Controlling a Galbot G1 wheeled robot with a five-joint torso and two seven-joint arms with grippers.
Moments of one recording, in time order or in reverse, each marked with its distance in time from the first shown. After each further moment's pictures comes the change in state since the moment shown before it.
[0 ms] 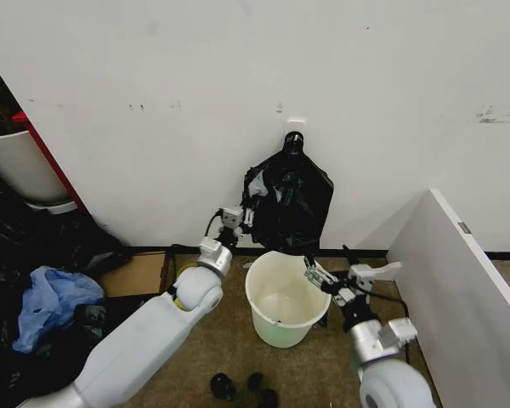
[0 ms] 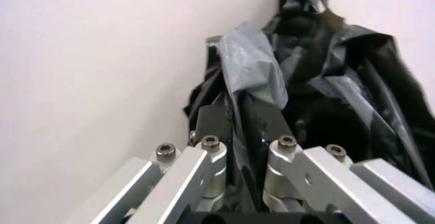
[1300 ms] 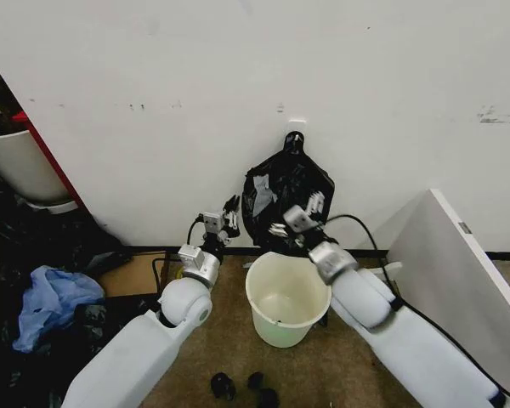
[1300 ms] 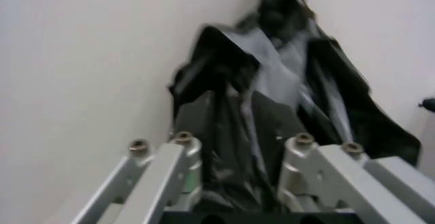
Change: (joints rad) left arm 0.075 0.011 -0.032 -0.058 -0.035 0.031 0.067; right arm 0.479 -0.246 -0.289 -0.142 -0.281 -0.264 0.041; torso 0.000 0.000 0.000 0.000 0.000
